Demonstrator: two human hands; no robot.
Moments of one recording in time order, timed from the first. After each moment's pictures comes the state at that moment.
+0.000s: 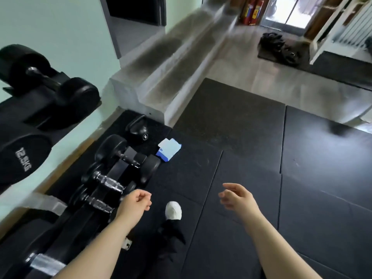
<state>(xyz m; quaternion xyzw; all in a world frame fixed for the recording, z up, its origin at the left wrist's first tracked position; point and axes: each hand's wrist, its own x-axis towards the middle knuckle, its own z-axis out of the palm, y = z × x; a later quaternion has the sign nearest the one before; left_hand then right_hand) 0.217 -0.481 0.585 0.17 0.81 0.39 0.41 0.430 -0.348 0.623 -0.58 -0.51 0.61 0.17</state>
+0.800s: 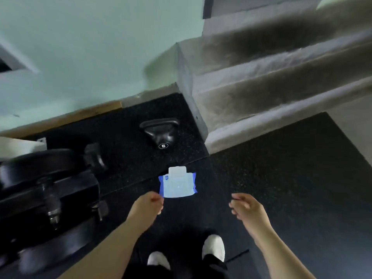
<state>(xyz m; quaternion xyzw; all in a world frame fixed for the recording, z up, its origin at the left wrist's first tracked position) 0.041 -0.025 0.360 -0.11 0.85 0.35 0.37 0.118 0.206 0.378 -0.41 -0.71 0.56 -0.16</state>
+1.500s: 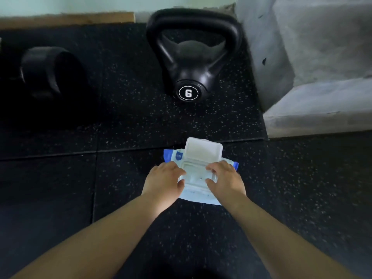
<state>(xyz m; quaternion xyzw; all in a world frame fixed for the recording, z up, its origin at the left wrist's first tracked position) -0.015 -0.009 -0.041 0.09 0.95 0.13 0.25 -0.017 0.149 -0.053 -0.01 -0.94 0.23 -0.25</state>
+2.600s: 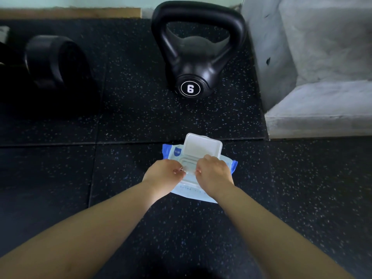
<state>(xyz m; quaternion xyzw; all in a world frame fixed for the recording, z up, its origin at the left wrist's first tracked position) -0.018 -0.006 -0.045 -0.07 0.90 0.29 0.32 -0.032 0.126 -0.053 0.13 -0.96 0.08 -0.25</state>
